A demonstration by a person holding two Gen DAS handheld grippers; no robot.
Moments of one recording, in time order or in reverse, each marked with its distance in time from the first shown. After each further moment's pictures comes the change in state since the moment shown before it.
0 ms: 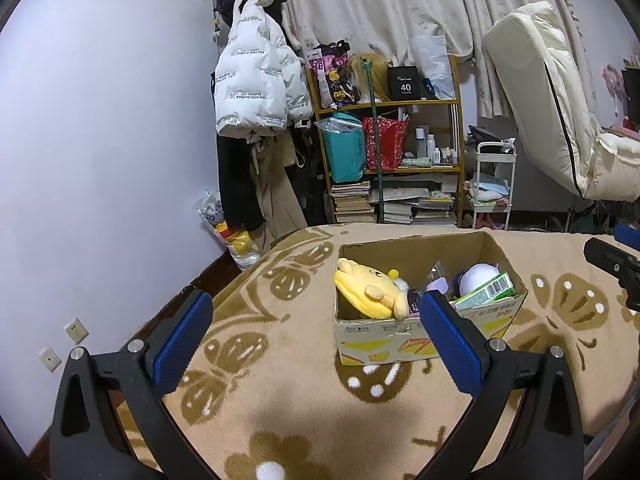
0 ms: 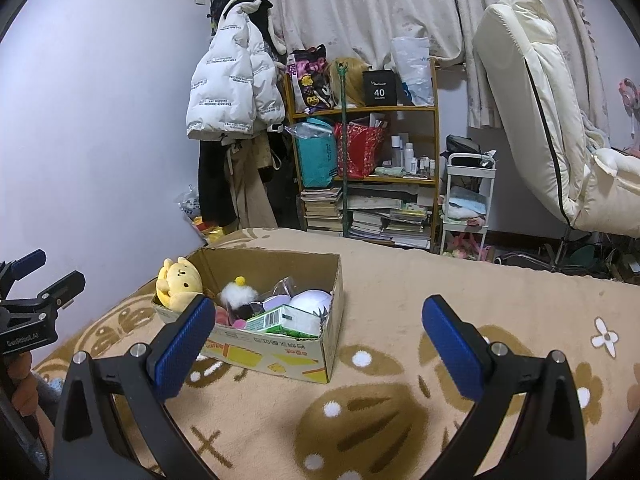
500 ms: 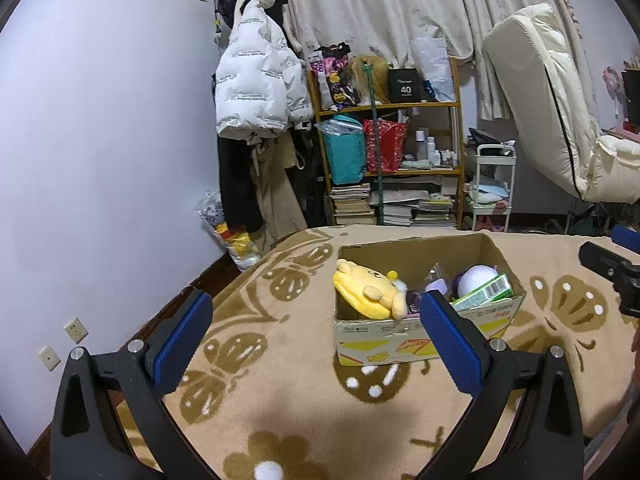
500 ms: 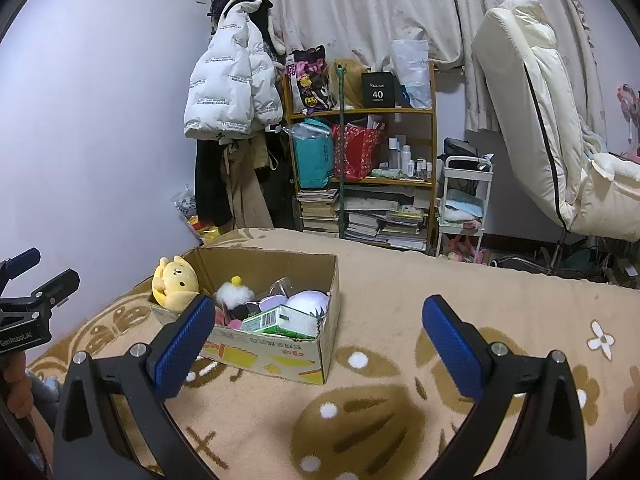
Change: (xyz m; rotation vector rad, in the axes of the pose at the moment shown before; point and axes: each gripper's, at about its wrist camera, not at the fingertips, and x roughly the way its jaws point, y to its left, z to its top) left arm -0.003 0.002 -0.002 -0.002 -0.006 -0.012; right arm -0.001 0.002 0.001 -0.008 -0.001 -0.015
